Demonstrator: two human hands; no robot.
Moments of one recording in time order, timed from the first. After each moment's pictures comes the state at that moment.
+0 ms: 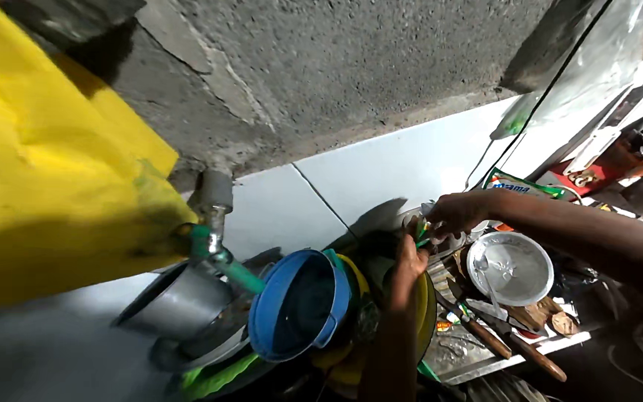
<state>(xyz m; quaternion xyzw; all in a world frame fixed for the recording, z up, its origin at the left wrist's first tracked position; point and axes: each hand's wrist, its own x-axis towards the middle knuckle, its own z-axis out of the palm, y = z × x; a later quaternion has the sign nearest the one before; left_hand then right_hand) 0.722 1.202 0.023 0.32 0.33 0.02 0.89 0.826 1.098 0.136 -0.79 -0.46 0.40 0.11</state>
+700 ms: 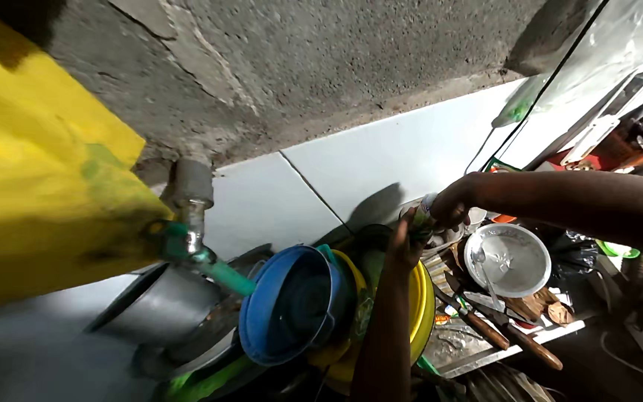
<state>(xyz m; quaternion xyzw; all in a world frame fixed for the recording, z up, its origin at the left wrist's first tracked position) 0.719 1.219 0.030 0.30 0.30 -0.04 0.90 0.807 1.132 0.185 -0.80 -0.33 0.49 -0.14</state>
